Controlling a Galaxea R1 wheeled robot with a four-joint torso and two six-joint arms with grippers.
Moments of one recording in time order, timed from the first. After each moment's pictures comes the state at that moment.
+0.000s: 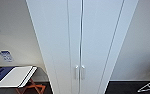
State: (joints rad) left arm 1.50 2.63 -2.11 0.06 -0.13 -0.03; right arm -1.48 2.55 -1.95 -0.01 0.08 0.00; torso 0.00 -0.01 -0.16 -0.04
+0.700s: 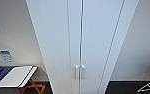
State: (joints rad) left arm 1.34 2.26 -1.65 0.07 -0.11 -0.03; right arm -1.27 2.24 -1.48 -0.01 0.06 0.00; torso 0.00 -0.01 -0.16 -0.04
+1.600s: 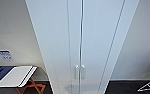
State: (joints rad) left arm 0.92 2.01 -1.33 0.20 -0.01 -0.03; right arm -0.76 2.04 -1.11 -0.05 -0.03 0.02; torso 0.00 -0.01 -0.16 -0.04
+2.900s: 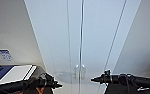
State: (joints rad) left arm 0.46 2.24 -1.44 0.12 0.32 -0.08; right arm -0.42 2.39 -1.40 -0.06 -0.19 0.20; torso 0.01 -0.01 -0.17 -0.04
